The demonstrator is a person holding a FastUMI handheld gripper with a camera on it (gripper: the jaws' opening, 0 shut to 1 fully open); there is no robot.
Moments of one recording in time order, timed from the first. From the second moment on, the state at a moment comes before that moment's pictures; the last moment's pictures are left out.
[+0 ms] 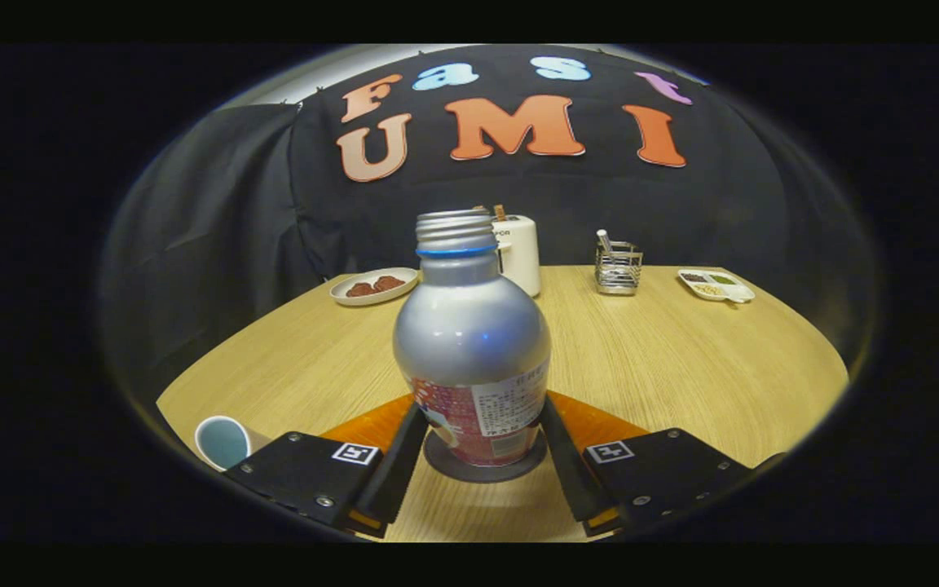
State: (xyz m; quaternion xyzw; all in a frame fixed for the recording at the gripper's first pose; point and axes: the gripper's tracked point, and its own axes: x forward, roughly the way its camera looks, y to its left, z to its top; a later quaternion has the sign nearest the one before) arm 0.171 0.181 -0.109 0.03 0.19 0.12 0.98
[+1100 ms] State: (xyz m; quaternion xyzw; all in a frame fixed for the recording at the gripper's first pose) arm 0.149 0.174 -0.131 0.00 0.19 0.10 0.98
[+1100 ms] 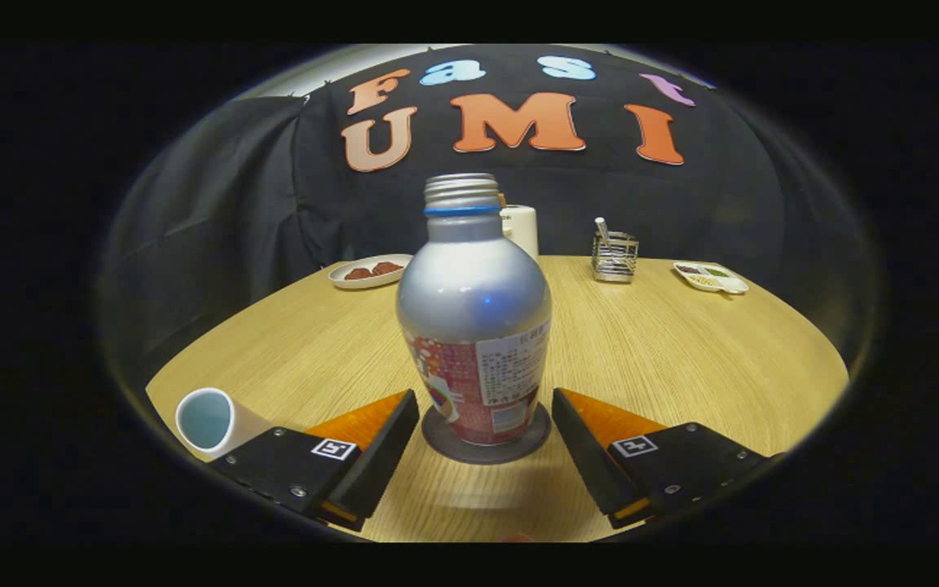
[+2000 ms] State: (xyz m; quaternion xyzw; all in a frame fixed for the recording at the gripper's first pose) arm 0.037 0.066 -0.025 0.02 0.11 0.05 0.99
